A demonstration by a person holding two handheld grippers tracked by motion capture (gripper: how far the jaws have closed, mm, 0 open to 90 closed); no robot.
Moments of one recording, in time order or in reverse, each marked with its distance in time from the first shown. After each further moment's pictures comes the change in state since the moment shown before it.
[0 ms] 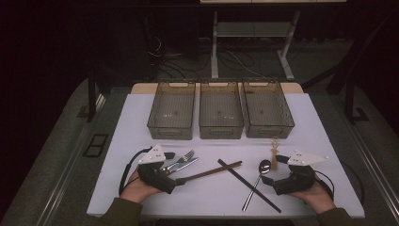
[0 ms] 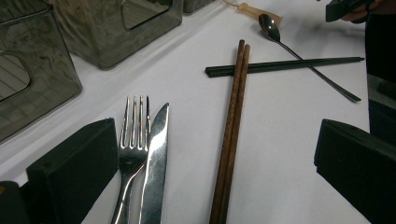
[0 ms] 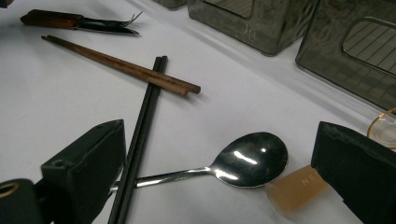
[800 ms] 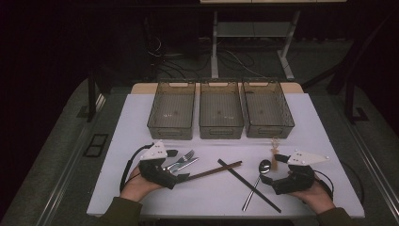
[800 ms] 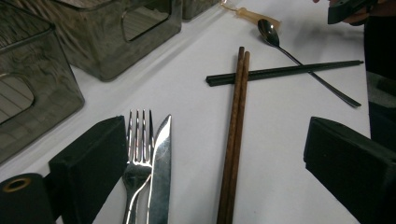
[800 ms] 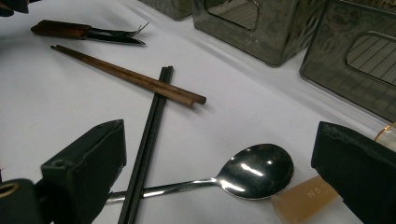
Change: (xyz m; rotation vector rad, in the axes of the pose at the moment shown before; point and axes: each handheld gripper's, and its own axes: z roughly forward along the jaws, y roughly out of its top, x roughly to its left) left arm 0.003 0.011 0.002 0.006 -0.006 0.025; right arm 0.003 0.003 0.000 -0.028 0.013 0.000
